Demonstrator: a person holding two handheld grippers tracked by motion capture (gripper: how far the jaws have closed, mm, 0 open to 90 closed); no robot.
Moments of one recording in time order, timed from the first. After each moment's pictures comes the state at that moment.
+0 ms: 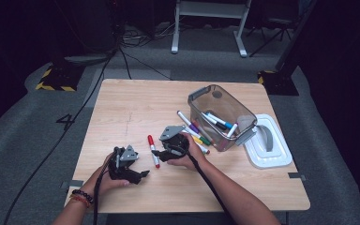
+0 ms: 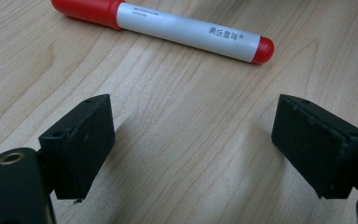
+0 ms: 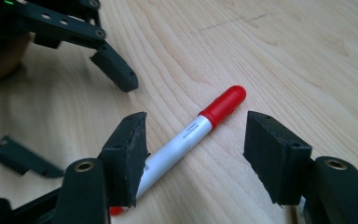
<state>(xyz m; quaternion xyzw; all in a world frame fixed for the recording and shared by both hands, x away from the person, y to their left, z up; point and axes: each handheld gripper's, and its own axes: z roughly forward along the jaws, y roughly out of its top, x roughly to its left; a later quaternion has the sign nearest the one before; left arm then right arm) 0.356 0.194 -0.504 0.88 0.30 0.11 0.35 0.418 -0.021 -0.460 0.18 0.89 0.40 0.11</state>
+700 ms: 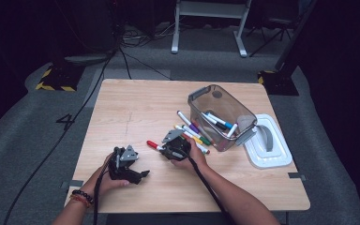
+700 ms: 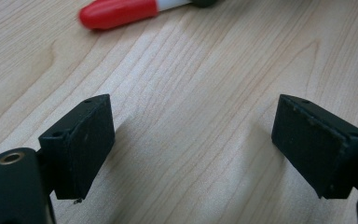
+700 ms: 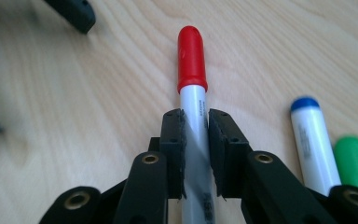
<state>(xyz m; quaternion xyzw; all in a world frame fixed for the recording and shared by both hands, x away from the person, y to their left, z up) 0.356 0.194 -0.504 0.88 0.30 0.11 0.35 0.424 -0.033 -0.491 0.22 0.90 0.35 0.11</state>
